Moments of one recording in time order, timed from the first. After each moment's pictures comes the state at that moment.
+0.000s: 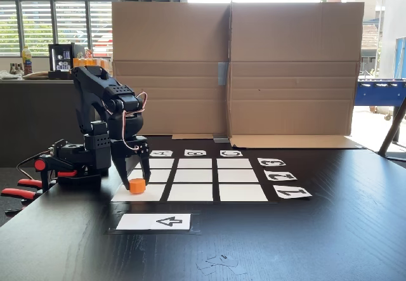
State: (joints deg) arm 37.4 103.3 130.3 66.8 16.3
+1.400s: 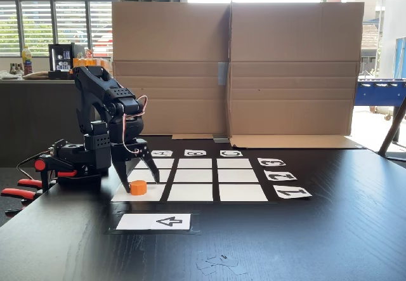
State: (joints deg) arm 37.4 101.5 131.6 64.6 16.3
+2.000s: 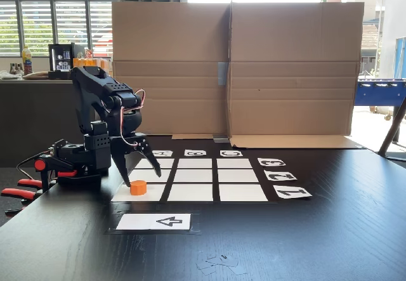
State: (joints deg) arm 37.4 111.3 131.6 69.0 19.0
